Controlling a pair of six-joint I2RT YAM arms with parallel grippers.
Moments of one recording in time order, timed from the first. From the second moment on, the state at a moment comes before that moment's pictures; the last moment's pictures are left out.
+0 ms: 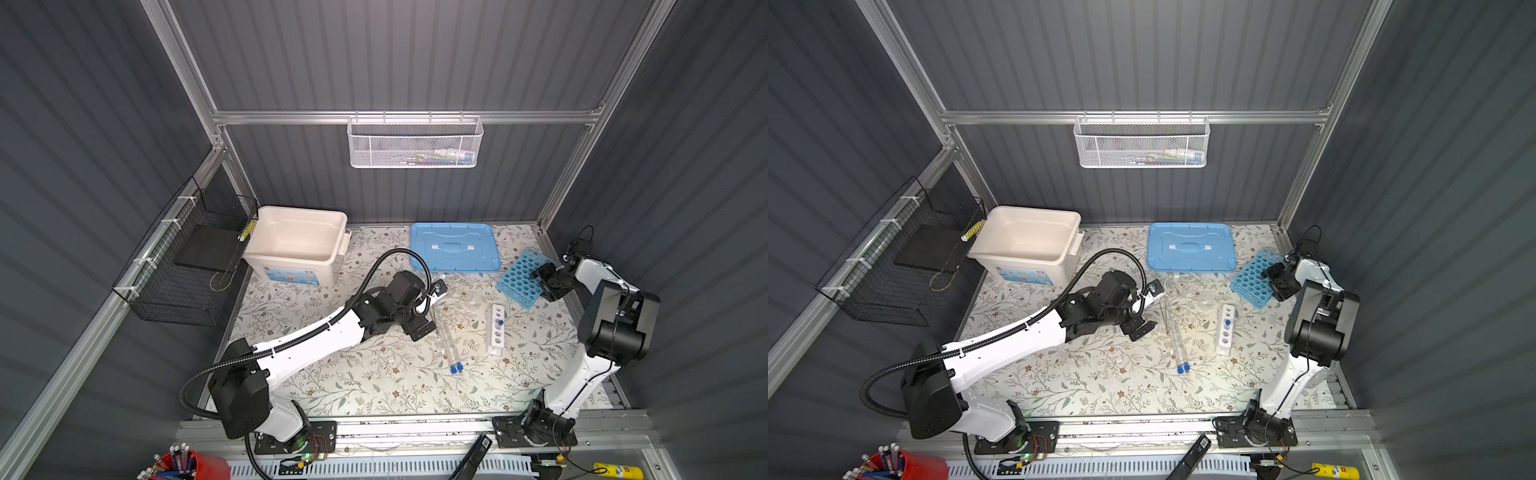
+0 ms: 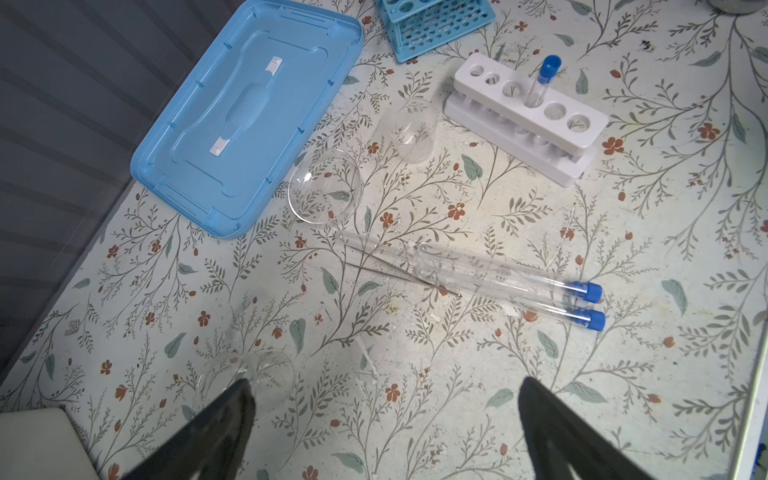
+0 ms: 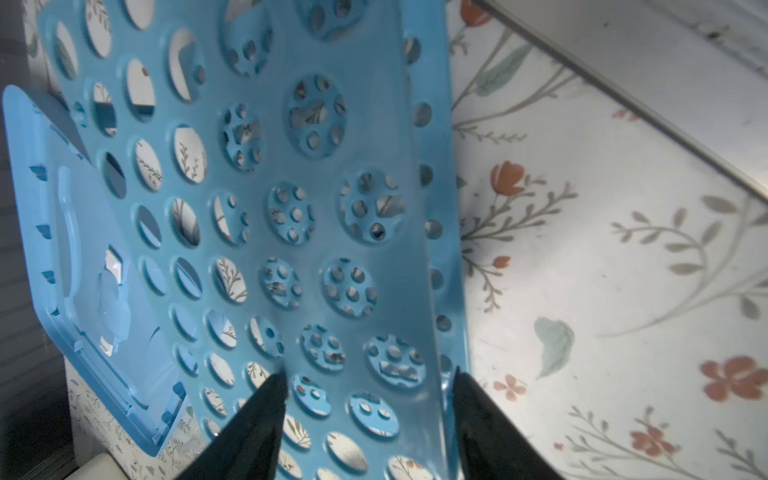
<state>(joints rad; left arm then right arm) -0.96 1.48 1.20 -0.48 -0.04 0.28 -0.39 1.90 1.35 -0.65 -0.29 0.64</state>
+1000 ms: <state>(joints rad) -0.96 1.46 1.14 -0.42 -0.04 0.25 -0.20 1.80 1.21 -0.62 -0.38 0.65</state>
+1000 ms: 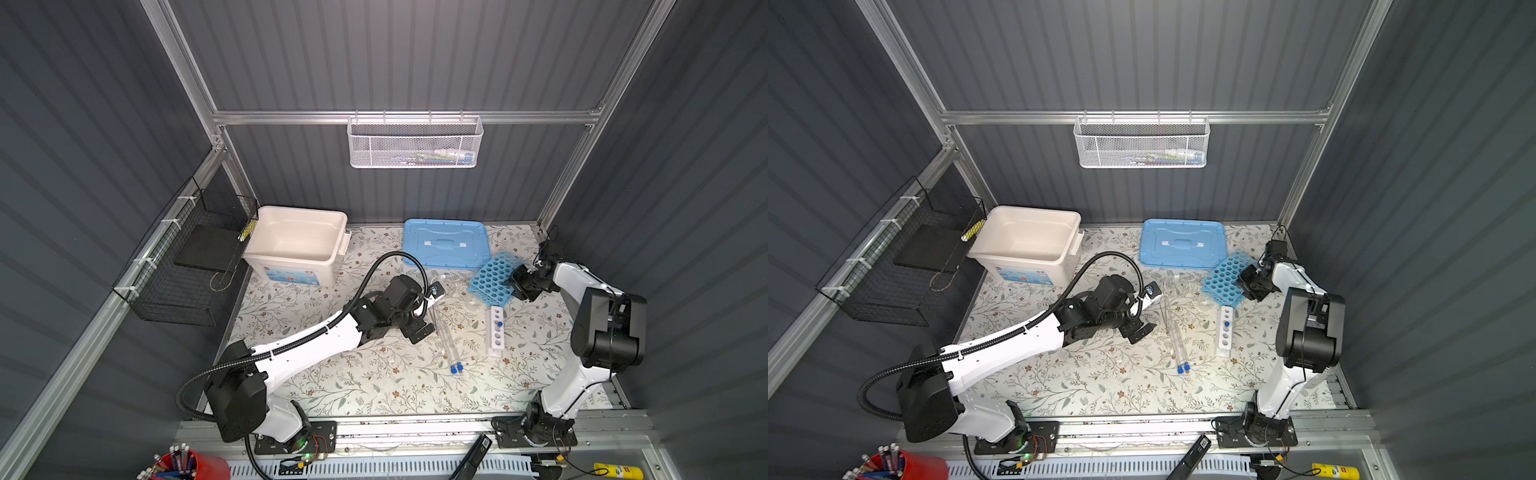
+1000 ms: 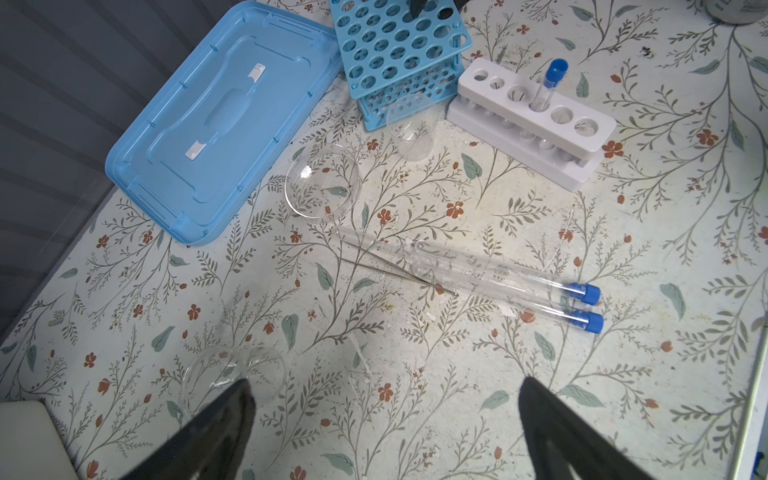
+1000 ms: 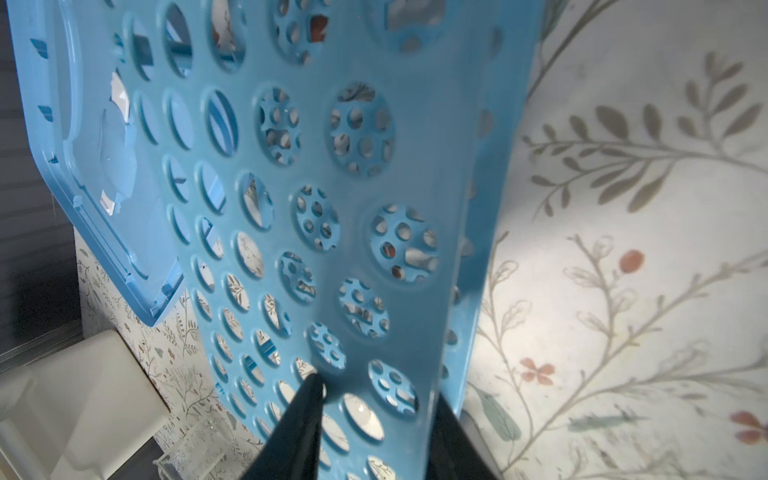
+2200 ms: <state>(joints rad) -0.96 1.43 1.10 -0.40 -0.04 0.23 -0.08 1.71 1.07 -0.53 -0.40 0.66</state>
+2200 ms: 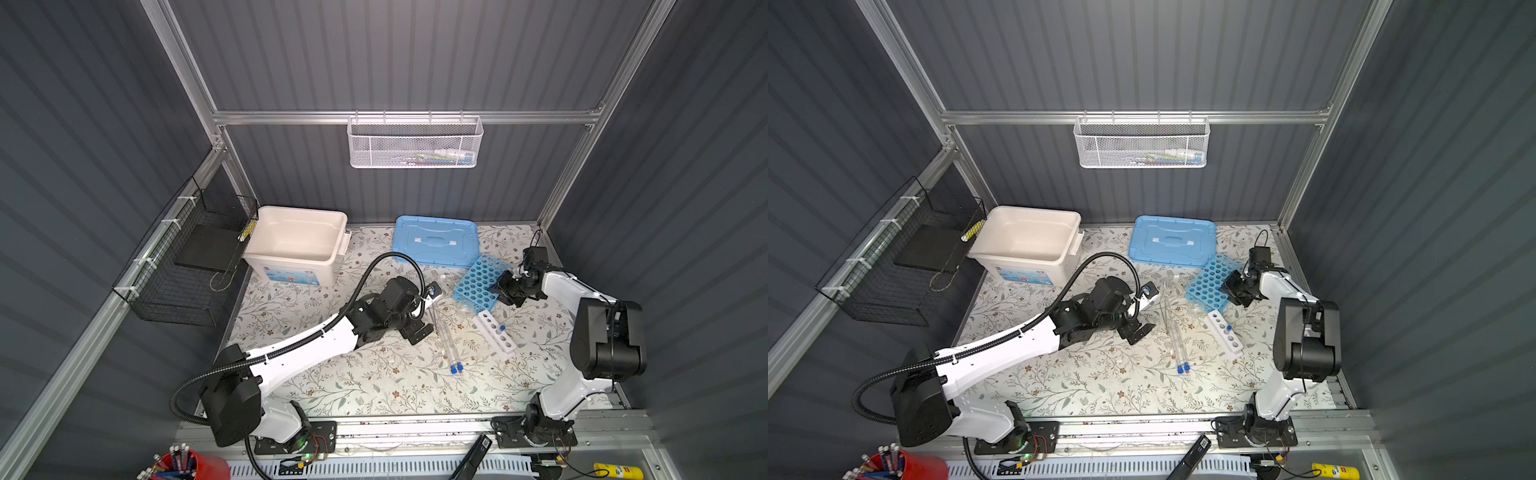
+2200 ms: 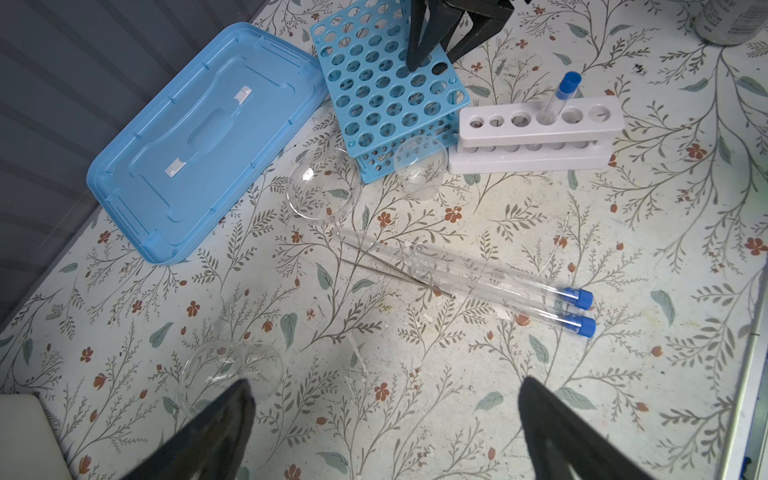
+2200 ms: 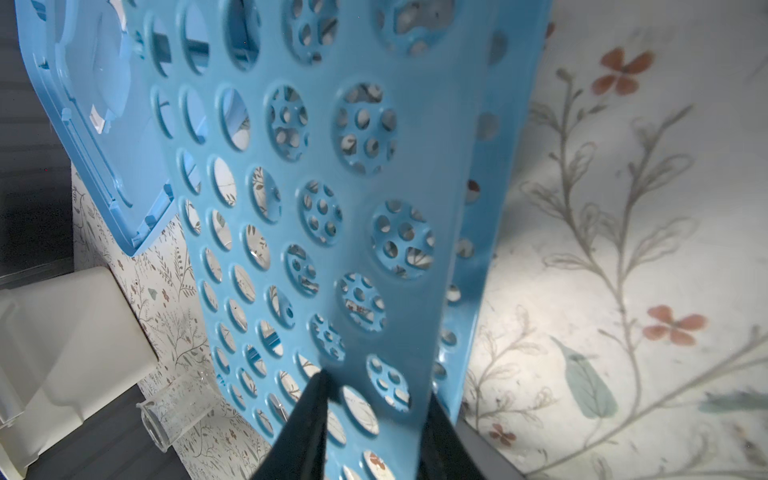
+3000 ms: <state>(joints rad) -0.96 1.51 1.09 -0.40 -0.02 0.37 -0.08 1.70 1.08 -0.62 -0.32 0.64</state>
